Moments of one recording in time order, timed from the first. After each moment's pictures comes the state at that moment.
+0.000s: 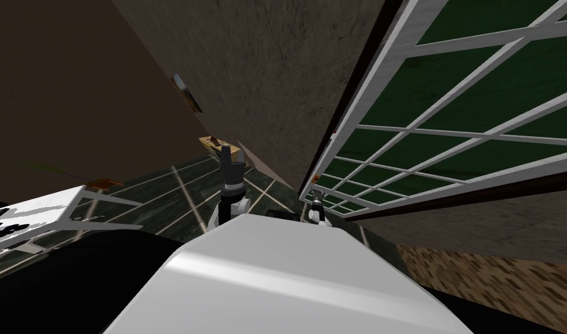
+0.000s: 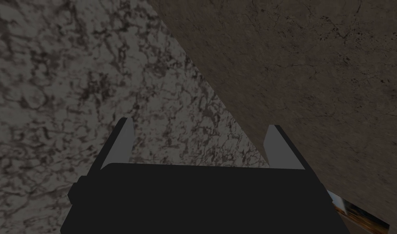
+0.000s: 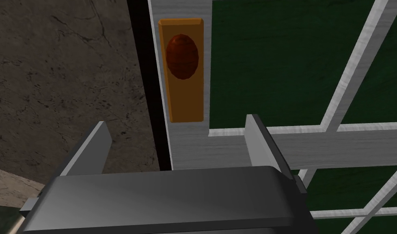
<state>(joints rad) -0.09 -0.13 0.04 -0.64 -0.42 -0.85 -1.41</state>
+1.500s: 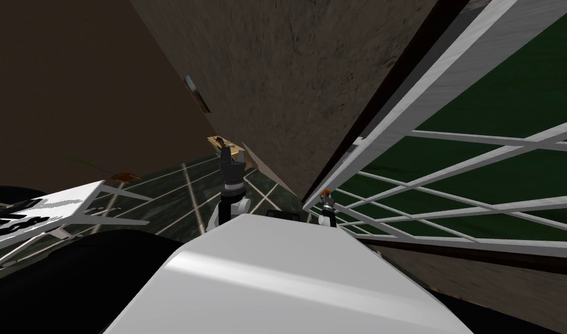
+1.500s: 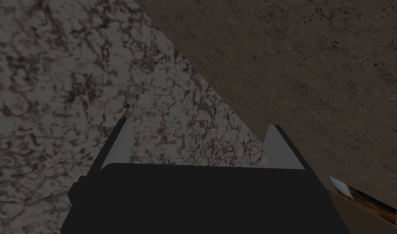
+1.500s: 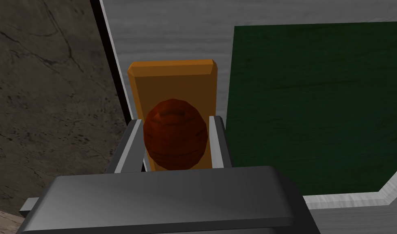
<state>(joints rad) -0.06 -0.26 0.01 -0.57 -0.45 -0.89 -1.54</state>
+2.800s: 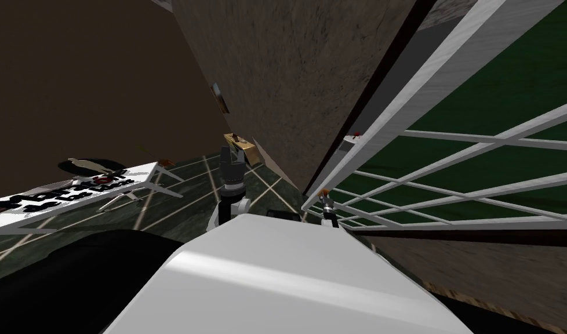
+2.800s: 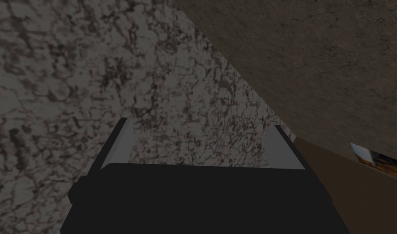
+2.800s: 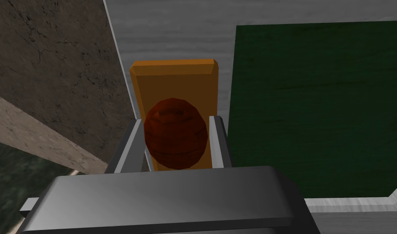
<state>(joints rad) -0.02 -0.33 0.12 -0.60 -0.38 -0.91 -1.67</state>
